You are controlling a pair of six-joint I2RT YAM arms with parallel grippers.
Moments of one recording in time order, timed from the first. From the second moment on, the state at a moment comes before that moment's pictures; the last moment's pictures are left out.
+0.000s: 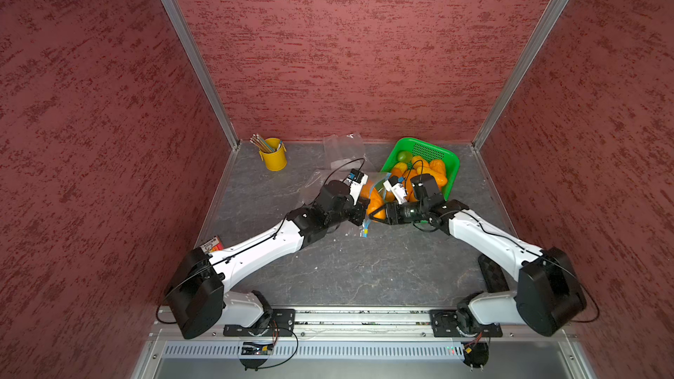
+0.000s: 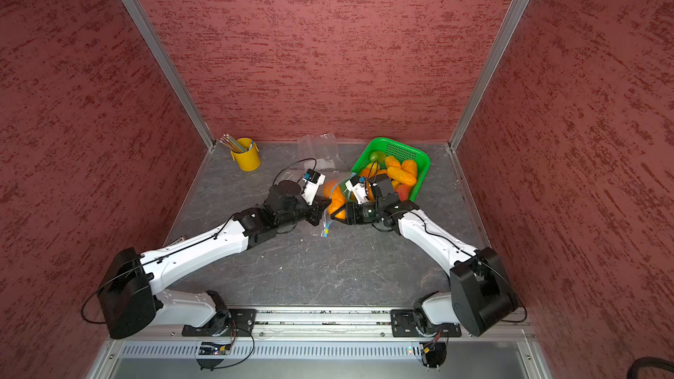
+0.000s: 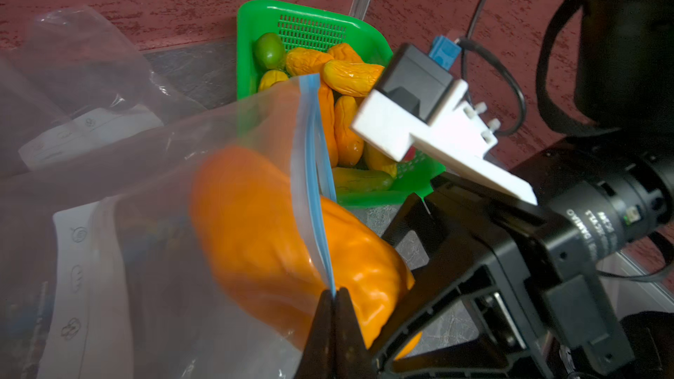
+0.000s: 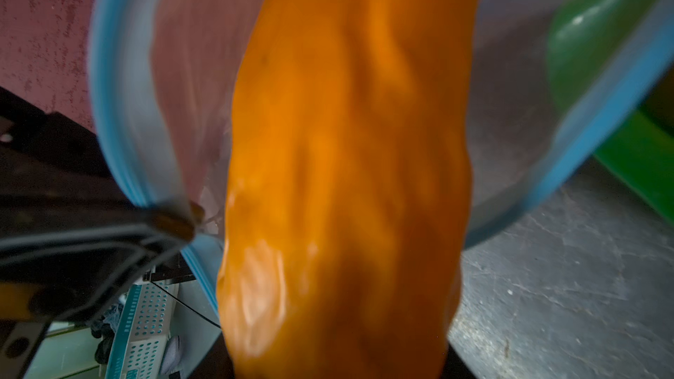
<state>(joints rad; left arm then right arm) -0.80 1.36 0.97 -0.08 0.08 -0.28 0.45 1.38 0.92 -0.29 -0.71 0.48</state>
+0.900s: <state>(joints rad) -0.58 1.26 1.00 -0.10 0.30 -0.40 0.42 1.21 1.09 -0.23 -0.47 0.61</state>
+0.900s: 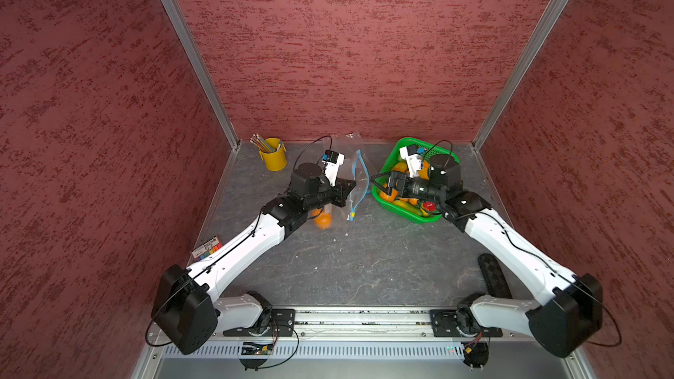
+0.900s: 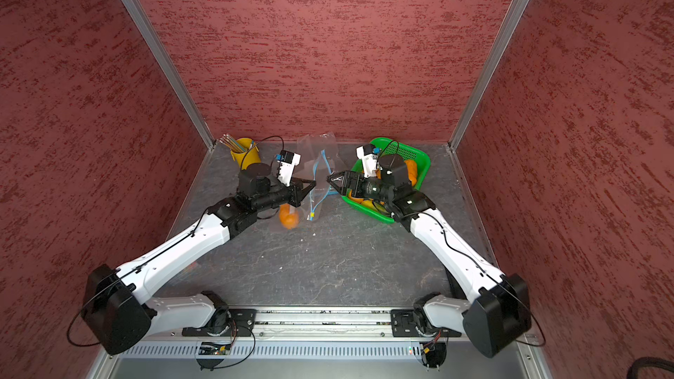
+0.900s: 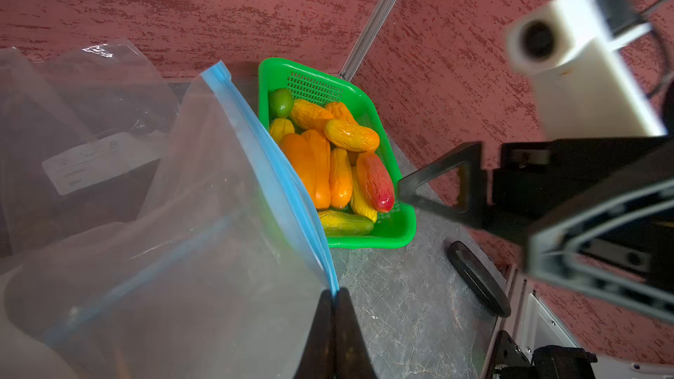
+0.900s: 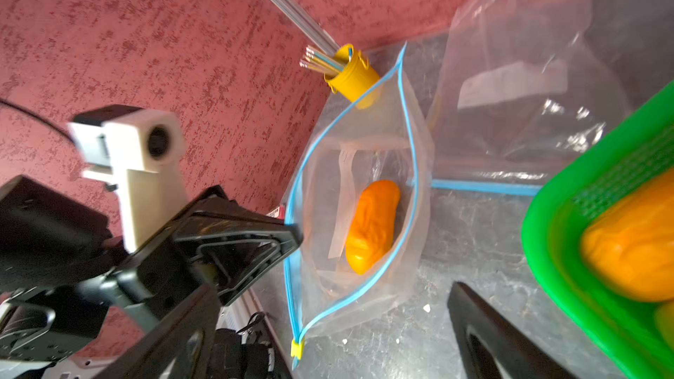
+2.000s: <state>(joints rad) -0.58 1.21 0.91 -0.10 0.36 -0.46 0.26 1.80 1.21 -0.18 -0.20 0.60</state>
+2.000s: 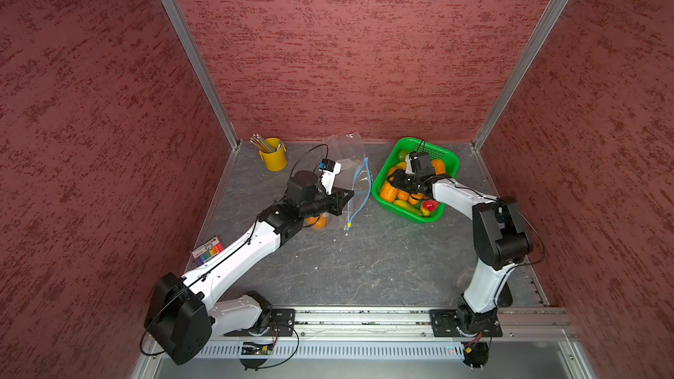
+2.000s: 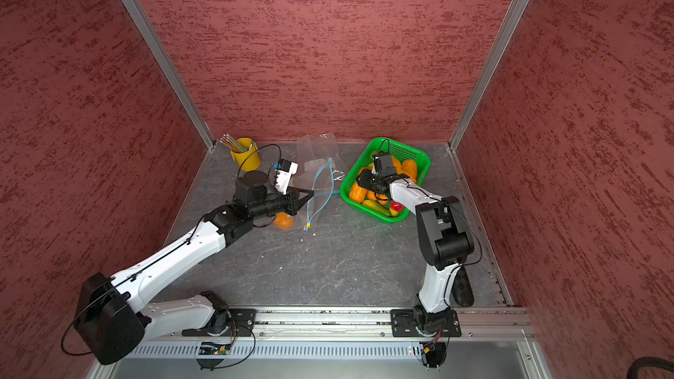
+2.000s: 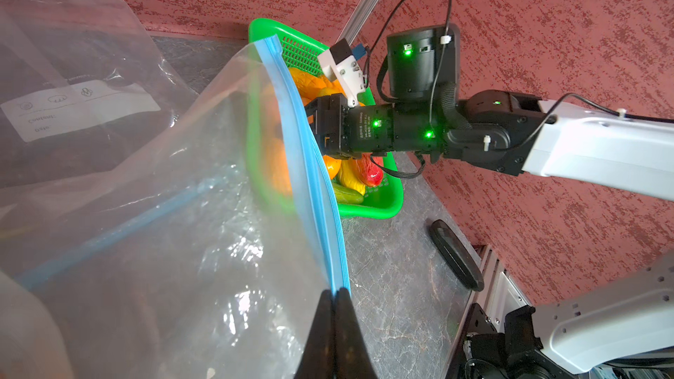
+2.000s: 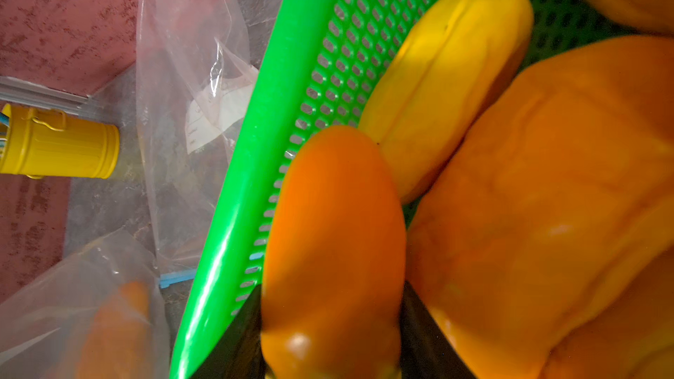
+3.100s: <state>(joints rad) -0.55 1.24 0.98 -0.15 0.26 -0.54 0.60 1.44 0.67 0.99 -0.06 0.83</state>
